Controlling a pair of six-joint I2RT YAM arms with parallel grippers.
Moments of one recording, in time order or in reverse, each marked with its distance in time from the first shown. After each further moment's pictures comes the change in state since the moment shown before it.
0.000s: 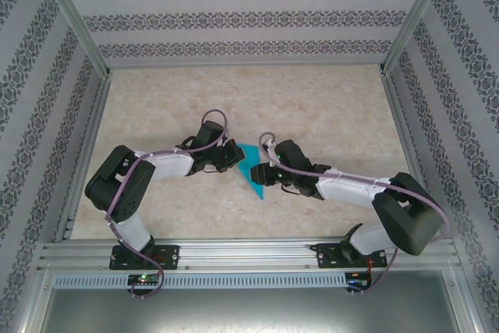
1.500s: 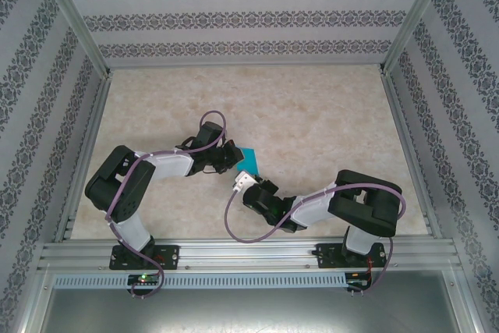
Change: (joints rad) left arm -0.001 0.000 -0.002 -0.016 -0.018 -0.027; right arm 0.414 0.282 -0.076 0.382 0.829 -0.588
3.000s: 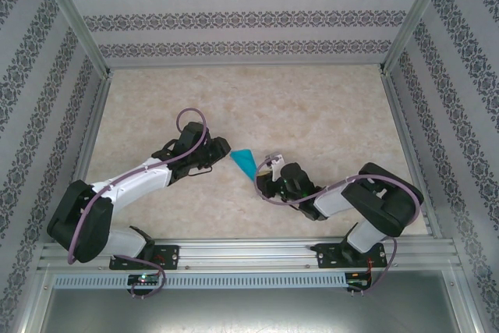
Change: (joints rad) left arm 0.000 -0.350 -0.068 -0.237 -0.287 0.054; right arm -0.393 -0.089 -0.201 0.313 -0.753 0.588
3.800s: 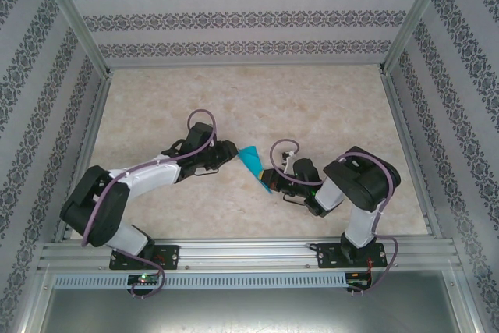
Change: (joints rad) left arm -0.015 0.148 0.001 0.150 0.137 0.022; right arm -0.188 0.248 -0.039 0.353 -0.288 0.558
